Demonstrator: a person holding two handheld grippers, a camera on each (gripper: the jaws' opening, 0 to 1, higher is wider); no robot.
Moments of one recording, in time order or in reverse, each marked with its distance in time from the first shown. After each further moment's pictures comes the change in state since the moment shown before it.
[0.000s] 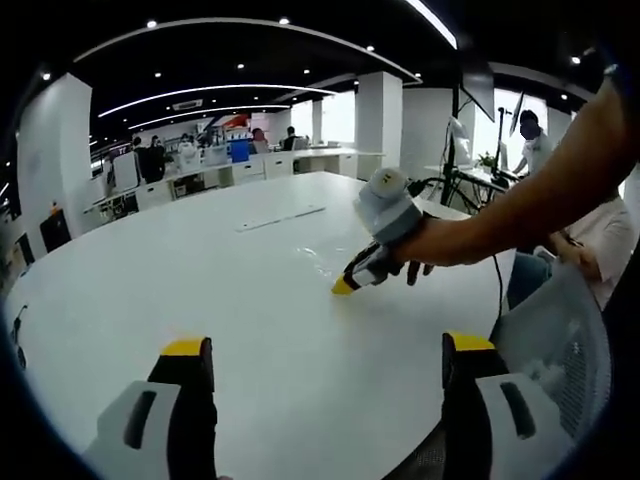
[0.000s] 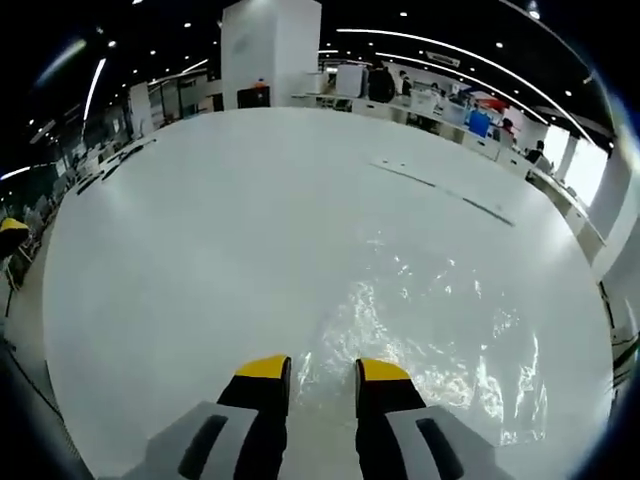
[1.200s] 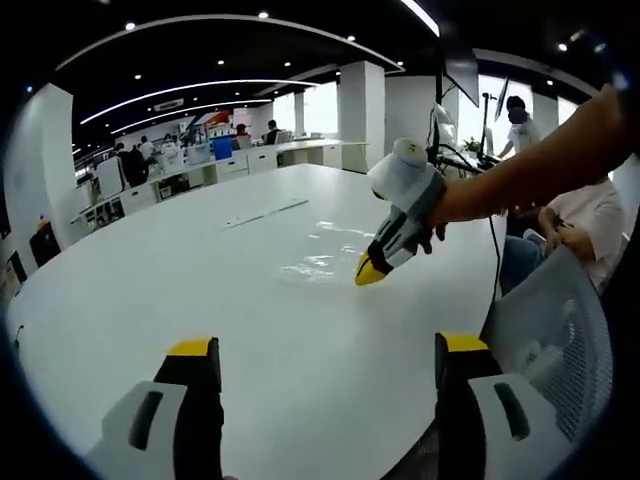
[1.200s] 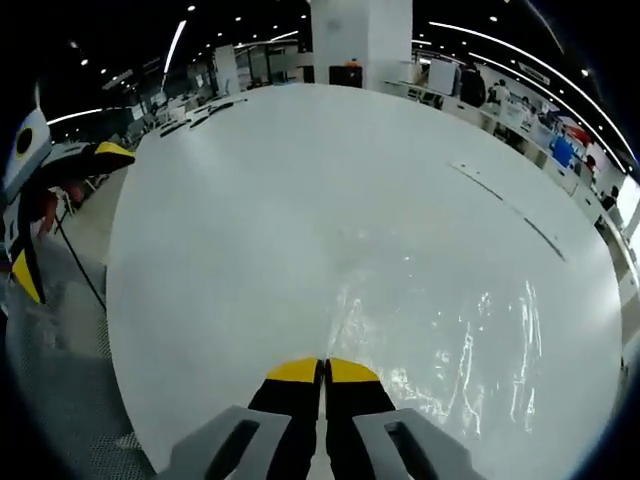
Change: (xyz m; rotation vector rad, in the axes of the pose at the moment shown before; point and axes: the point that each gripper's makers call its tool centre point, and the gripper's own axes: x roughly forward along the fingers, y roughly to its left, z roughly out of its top) left arm 0.009 -0.013 0.000 0.062 0.043 -0.058; right arm -0.054 0.023 -0.036 -0.304 0.094 0.307
